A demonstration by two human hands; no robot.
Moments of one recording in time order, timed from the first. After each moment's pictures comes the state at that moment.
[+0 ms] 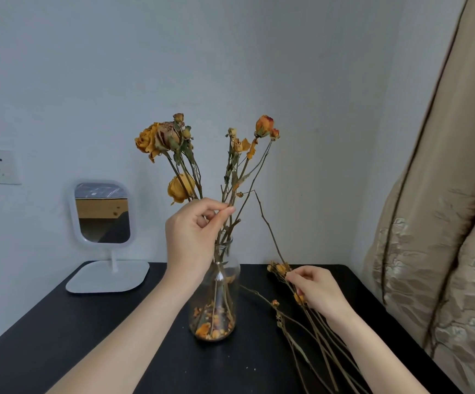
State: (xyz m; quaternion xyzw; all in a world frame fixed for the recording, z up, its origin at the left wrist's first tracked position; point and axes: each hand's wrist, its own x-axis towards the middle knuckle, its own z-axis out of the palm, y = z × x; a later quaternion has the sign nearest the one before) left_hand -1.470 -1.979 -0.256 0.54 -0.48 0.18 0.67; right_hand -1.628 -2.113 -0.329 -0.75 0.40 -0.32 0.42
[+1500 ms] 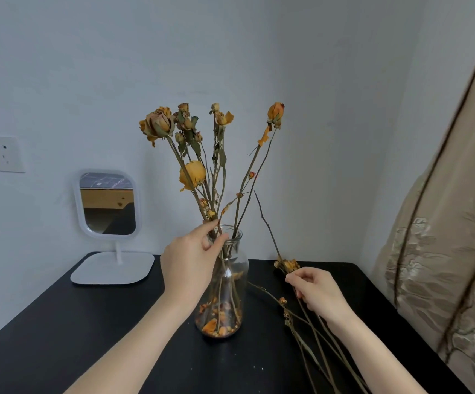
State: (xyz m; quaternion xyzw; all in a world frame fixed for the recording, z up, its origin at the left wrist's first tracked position) left_hand -1.438 -1.986 -0.308 0.70 -0.44 0.22 0.52; right_hand -1.611 -2.114 -0.340 -0.75 0.40 -0.30 0.43
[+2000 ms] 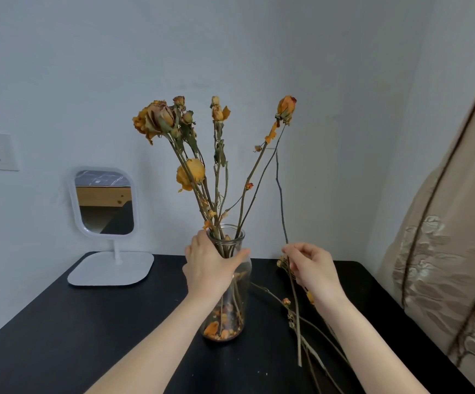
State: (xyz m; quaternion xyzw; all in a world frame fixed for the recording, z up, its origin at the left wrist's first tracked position) left_hand -1.431 -2.032 -0.336 0.79 -0.35 0.06 0.50; right_hand -1.582 -2.109 -0.317 -0.67 0.36 -0.42 0.50
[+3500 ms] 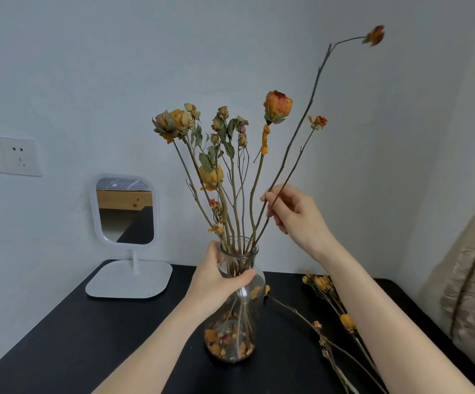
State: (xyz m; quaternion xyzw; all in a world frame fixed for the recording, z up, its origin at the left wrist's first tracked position) left_hand -1.375 -2.015 -0.343 0.66 -0.45 -0.16 0.58; right_hand -1.496 -2.118 -0.238 -0.81 0.14 -0.42 0.38
